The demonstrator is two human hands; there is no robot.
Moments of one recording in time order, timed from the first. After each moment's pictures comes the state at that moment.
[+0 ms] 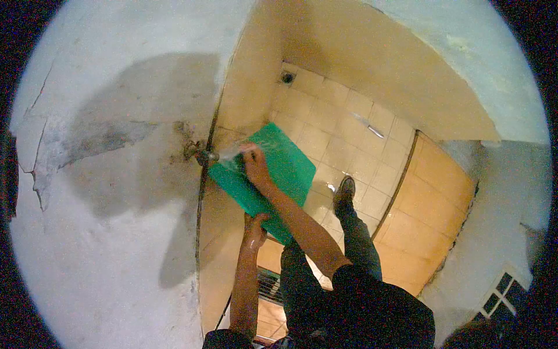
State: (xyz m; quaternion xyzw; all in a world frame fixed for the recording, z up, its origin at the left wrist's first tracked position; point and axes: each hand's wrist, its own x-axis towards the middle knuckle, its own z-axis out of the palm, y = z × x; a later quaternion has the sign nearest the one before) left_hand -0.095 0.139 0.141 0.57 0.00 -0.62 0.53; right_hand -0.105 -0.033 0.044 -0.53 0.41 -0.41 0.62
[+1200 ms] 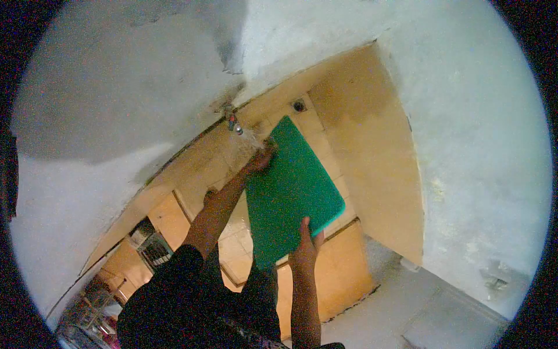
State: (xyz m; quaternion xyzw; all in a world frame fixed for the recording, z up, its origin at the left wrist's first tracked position) left_hand -0.118 -0.085 -0.047 0.75 -0.32 -0.48 0.31; right_hand -0.301 0.013 0.323 -0.33 0.58 -0.35 0.66
